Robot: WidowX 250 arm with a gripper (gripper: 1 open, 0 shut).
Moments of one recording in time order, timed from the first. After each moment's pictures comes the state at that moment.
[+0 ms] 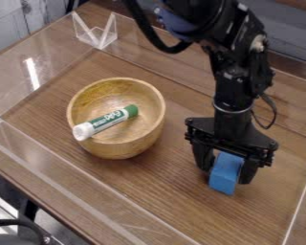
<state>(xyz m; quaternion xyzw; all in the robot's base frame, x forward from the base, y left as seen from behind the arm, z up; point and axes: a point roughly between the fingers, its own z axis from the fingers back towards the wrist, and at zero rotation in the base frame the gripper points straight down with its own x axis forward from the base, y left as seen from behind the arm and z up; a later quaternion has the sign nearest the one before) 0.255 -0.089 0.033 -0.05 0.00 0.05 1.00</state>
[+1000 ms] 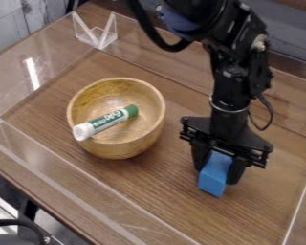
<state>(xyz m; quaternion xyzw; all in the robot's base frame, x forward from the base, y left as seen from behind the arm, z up) 0.248 -0.084 0.035 -0.03 0.02 0.04 1.00</state>
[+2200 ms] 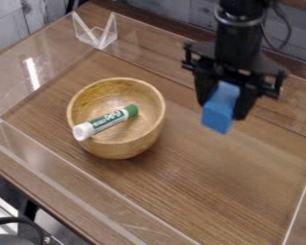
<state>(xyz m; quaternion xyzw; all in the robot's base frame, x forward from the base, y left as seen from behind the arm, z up) 0.264 -0.059 0.127 -0.02 -0.03 0.02 1.00</state>
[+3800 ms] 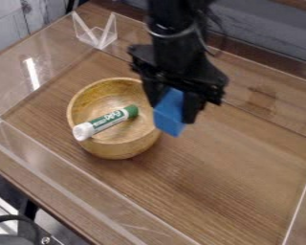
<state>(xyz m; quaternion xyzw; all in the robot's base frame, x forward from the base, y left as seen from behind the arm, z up) 0.226 -0.026 0.128 -0.01 -0.09 0.01 1.00</state>
